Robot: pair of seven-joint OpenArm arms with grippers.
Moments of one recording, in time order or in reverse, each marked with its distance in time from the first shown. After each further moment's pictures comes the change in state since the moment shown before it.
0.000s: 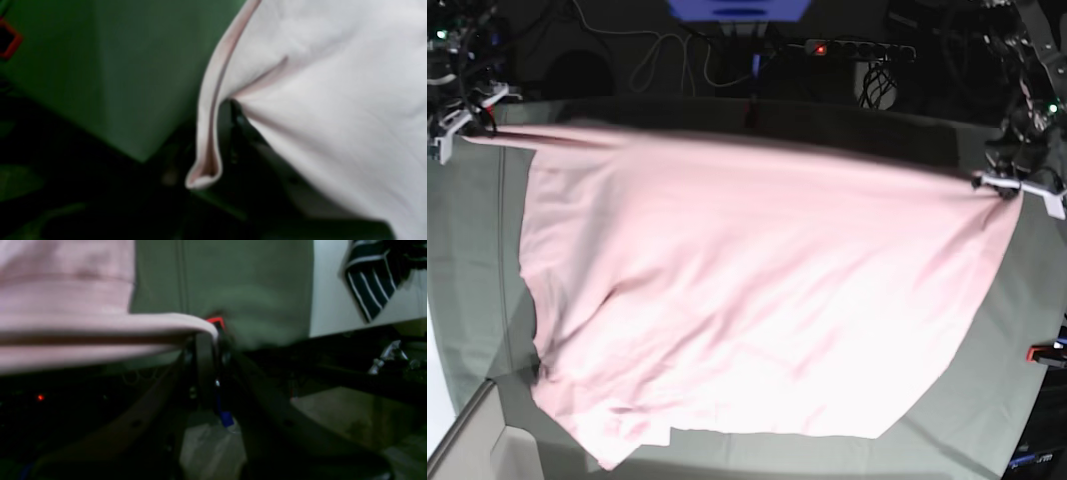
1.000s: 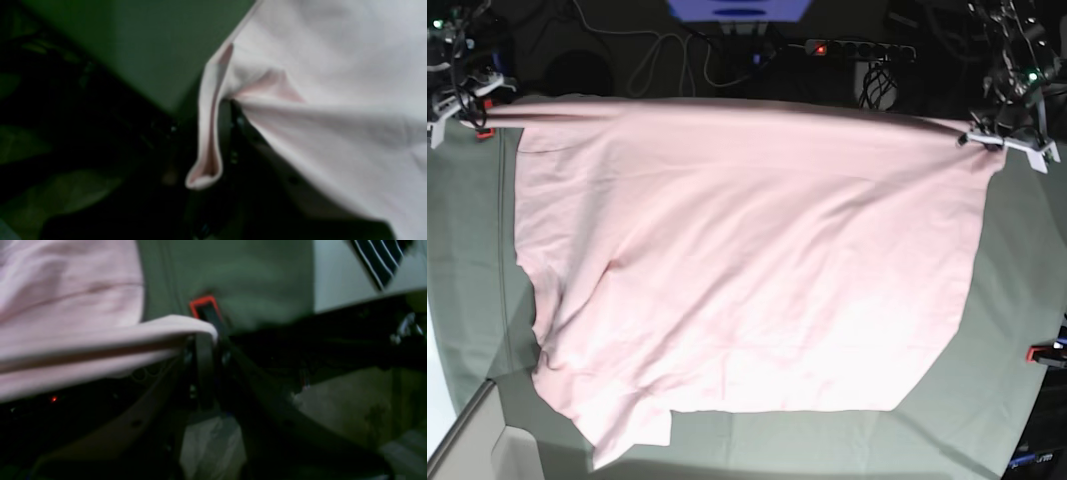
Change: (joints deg) left arm 4.5 1.6 0.2 -5.8 0.1 -0.1 -5.7; right arm 0.2 -0.4 3.6 -2.2 3.0 0.2 -0.7
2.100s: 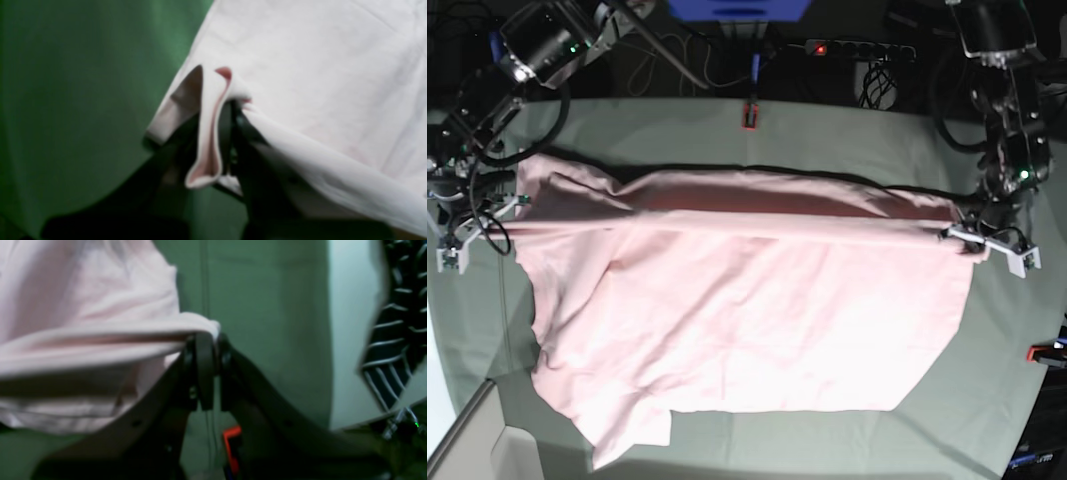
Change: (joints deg) left arm -18.1 -5.9 13.0 -9.4 1.1 1.0 -0.6; right arm 25.0 3.2 -8.1 -13.8 -18.9 -0.1 0.5
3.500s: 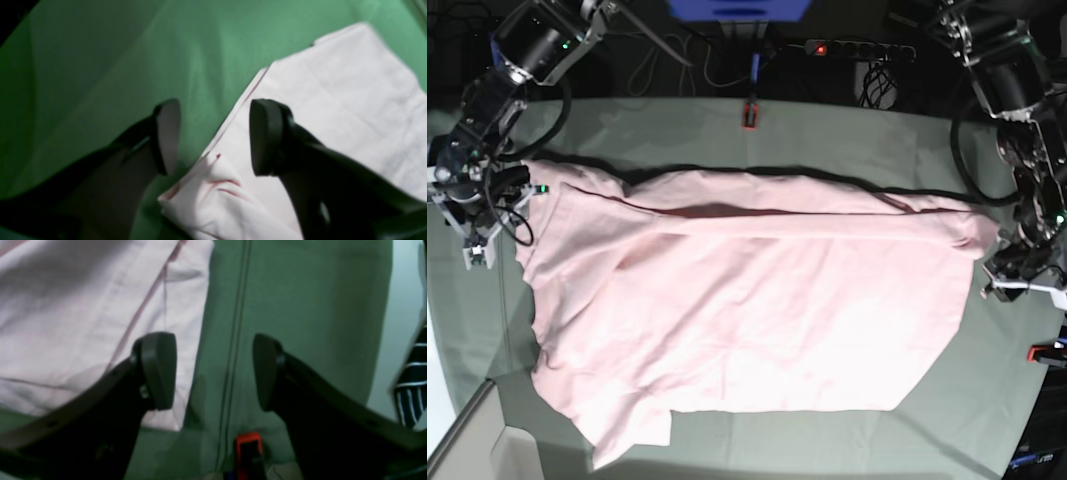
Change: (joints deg) left arm -11.2 -1.1 -9.0 -8.9 -0.6 0.0 -1.5; right arm -2.5 3.4 -6.1 -6.8 0.5 0.0 0.1
